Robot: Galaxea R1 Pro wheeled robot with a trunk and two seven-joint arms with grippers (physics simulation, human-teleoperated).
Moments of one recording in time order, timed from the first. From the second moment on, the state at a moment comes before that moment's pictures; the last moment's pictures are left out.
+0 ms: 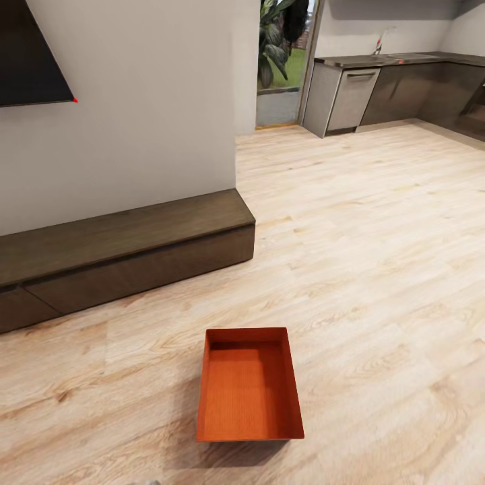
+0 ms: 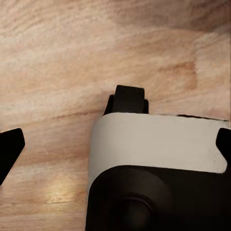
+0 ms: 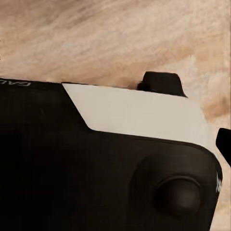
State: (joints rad) left arm -0.23 0.02 0.00 -0.46 0.12 0.21 0.10; right arm -0.26 0.02 0.58 -0.28 -0.50 0.02 -0.16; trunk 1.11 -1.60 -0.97
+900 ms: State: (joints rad) left arm -0.75 -0.09 0.00 -0.33 0.07 0.29 0.11; right arm -0.75 0.03 0.57 -0.16 -0.51 -0.05 -0.28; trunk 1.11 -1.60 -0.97
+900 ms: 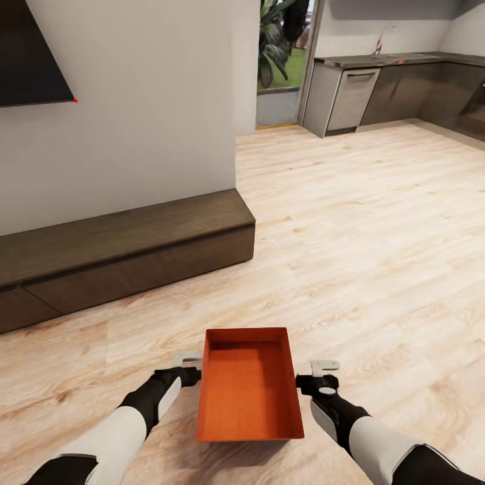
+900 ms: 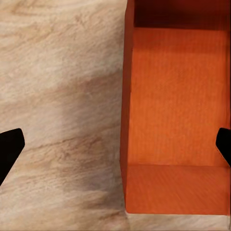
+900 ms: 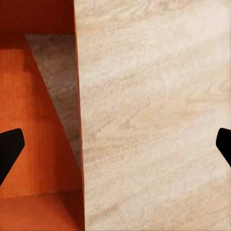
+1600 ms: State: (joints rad) left arm -0.75 -0.12 0.00 -0.25 0.07 0.23 0.11; right arm -0.75 0.12 0.57 -0.12 -0.51 -0.08 -0.27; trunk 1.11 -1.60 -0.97
